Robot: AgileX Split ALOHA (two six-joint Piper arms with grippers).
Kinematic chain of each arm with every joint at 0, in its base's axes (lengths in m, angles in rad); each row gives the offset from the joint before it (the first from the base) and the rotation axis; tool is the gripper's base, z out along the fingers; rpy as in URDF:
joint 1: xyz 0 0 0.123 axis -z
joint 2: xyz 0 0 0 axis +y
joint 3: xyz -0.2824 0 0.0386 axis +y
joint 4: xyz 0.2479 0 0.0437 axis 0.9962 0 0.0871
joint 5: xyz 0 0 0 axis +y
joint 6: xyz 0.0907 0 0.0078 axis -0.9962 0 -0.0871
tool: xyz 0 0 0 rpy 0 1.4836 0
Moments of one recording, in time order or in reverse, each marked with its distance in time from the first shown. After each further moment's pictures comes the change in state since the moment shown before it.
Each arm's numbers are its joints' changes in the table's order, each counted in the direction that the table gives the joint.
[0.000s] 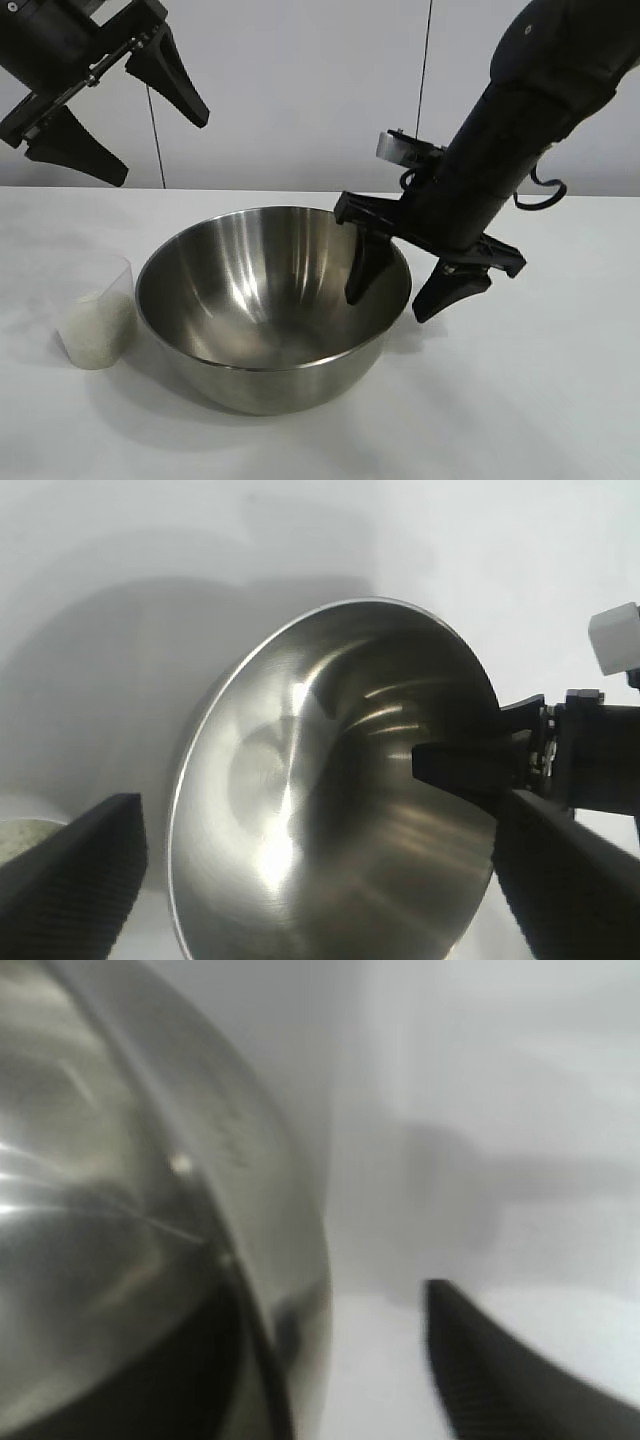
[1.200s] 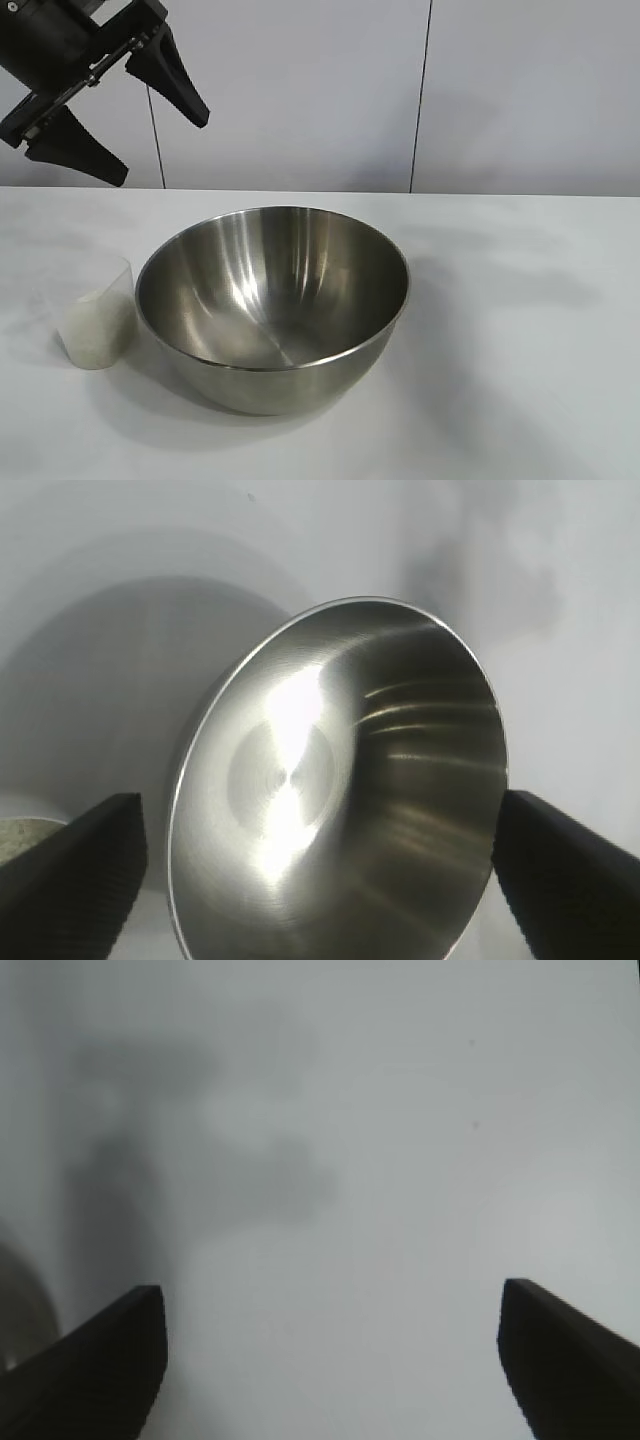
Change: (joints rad) left arm 0.000 0.000 0.000 0.000 0.000 0.000; right arm 0.551 -0.710 -0.009 -0.118 0.377 0.061
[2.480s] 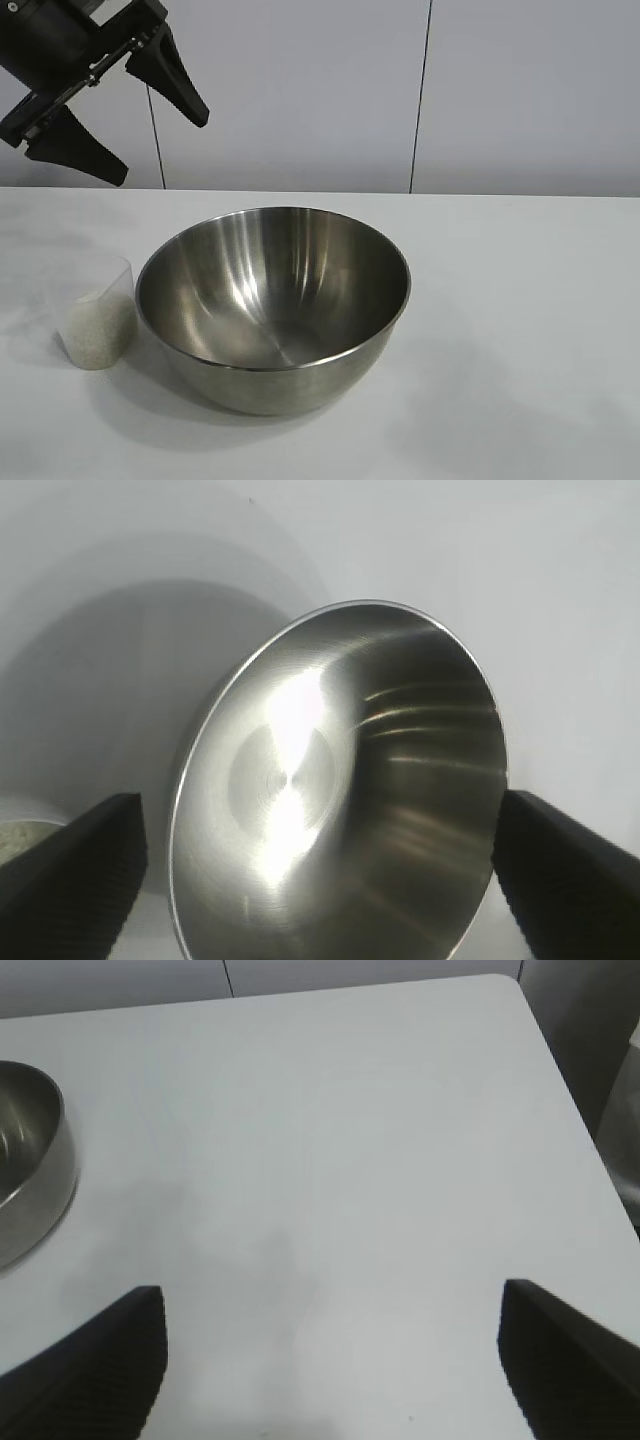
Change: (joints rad) left arm 0.000 0.000 0.000 0.000 -0.006 0.000; right arm -0.109 -1.143 0.953 -0.135 -0.134 -0.045
